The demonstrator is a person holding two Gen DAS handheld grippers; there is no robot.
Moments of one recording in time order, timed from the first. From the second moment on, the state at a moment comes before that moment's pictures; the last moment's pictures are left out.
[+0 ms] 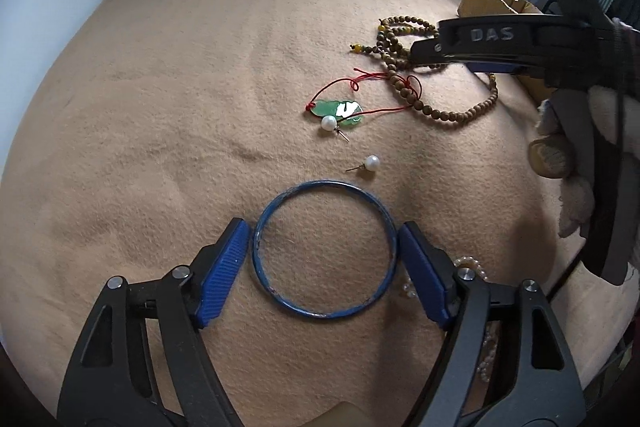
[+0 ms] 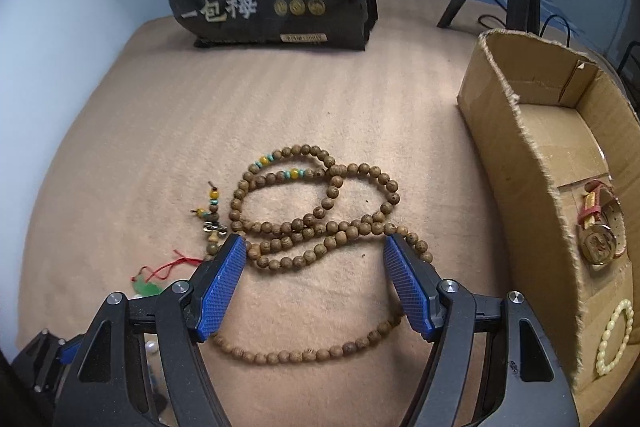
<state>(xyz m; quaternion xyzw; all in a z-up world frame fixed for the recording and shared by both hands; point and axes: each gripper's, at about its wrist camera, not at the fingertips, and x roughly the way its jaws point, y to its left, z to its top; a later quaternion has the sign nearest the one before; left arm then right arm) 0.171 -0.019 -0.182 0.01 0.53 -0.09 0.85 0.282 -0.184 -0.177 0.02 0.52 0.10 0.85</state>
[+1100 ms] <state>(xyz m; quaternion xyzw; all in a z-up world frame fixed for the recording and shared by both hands) 0.171 -0.014 -0.178 0.00 0.52 -0.10 0.85 0.308 -0.140 -0.185 0.05 0.54 0.19 0.82</state>
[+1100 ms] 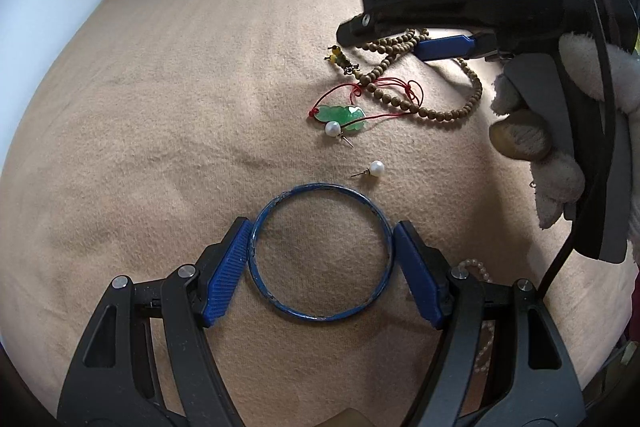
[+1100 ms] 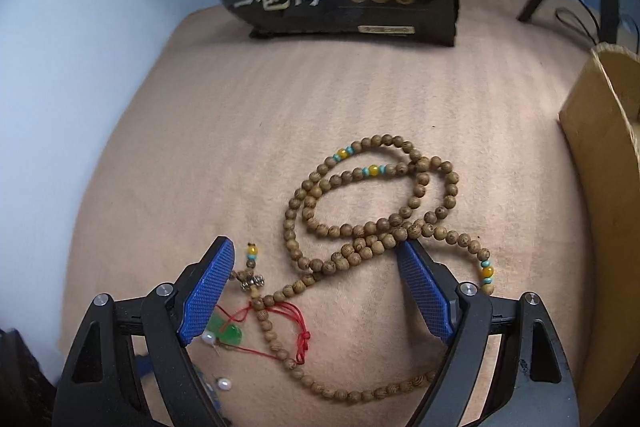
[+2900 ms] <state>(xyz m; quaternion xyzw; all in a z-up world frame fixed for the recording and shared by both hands) 0.147 0.007 -0.090 -0.04 0.44 -0.09 0.89 0.231 -0.179 -0.007 0.03 0.34 0.18 0.92</state>
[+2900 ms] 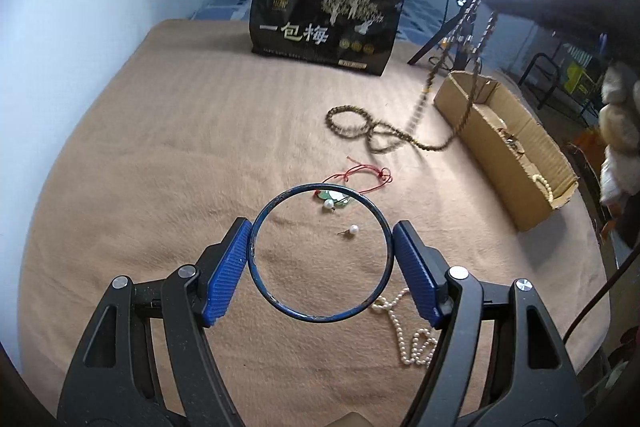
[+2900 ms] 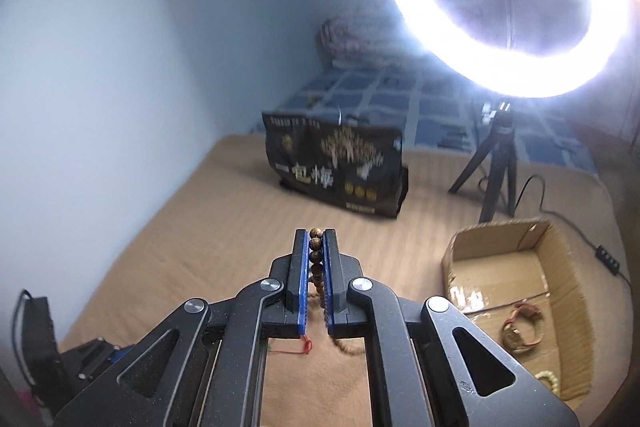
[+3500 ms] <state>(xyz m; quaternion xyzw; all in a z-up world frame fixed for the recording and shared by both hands) 0.122 -0.031 -0.030 -0.03 0.39 -0.13 0.91 0.168 -0.246 0.111 0.06 0.24 0.16 0.96</state>
